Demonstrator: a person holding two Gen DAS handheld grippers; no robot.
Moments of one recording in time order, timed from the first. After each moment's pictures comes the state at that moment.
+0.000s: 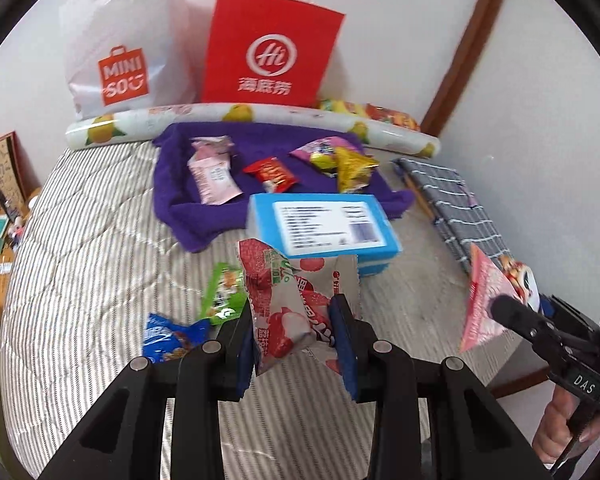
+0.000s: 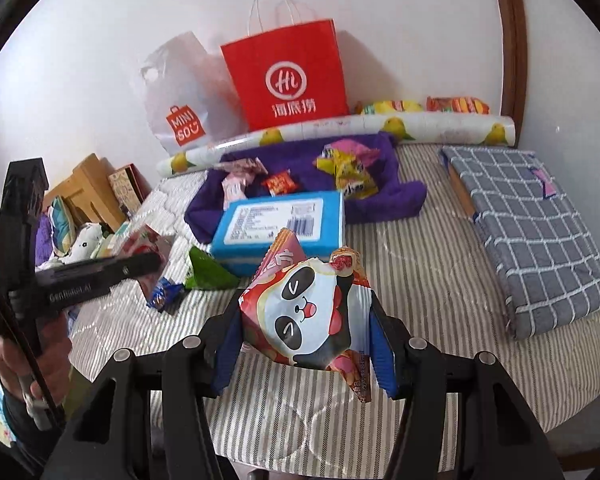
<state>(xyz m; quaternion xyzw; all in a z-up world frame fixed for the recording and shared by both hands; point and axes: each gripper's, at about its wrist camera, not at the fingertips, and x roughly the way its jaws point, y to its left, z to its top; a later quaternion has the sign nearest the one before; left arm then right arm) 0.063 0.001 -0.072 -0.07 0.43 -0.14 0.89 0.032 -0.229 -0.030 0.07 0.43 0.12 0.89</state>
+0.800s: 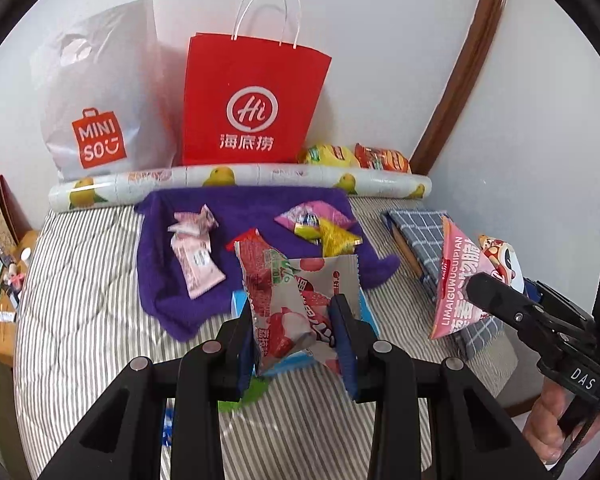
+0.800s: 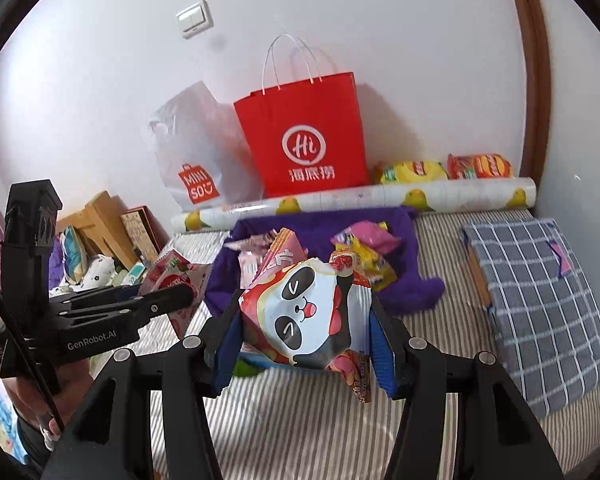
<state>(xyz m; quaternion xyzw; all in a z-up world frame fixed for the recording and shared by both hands) 0.131 -0.009 -0.015 -0.07 0.40 -0.15 0.90 0.115 -0.222 0.025 0.08 0.38 0.15 0.91</state>
